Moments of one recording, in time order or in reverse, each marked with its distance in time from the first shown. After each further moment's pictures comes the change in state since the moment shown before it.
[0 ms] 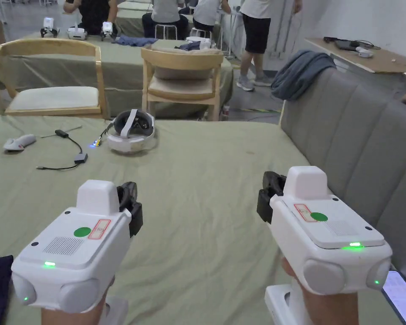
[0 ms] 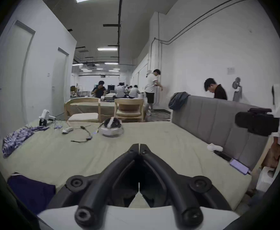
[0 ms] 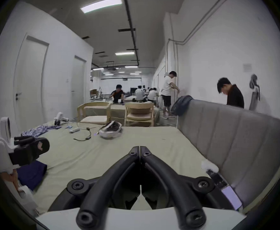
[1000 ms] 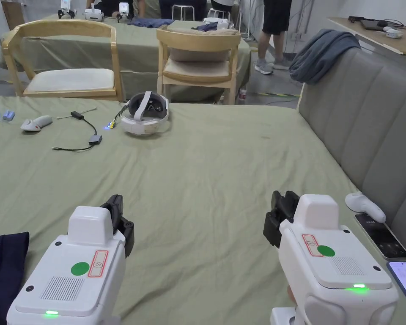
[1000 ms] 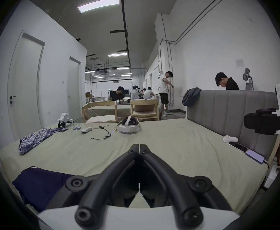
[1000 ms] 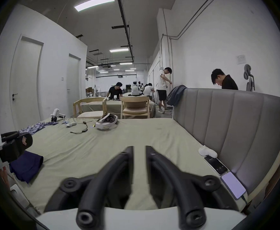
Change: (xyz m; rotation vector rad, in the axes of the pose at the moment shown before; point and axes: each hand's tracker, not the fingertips) left arm 0.007 -0.039 0.036 0.024 0.221 -0.089; right arm -0.003 -0.062 -0.002 -0.025 -0.044 0.011
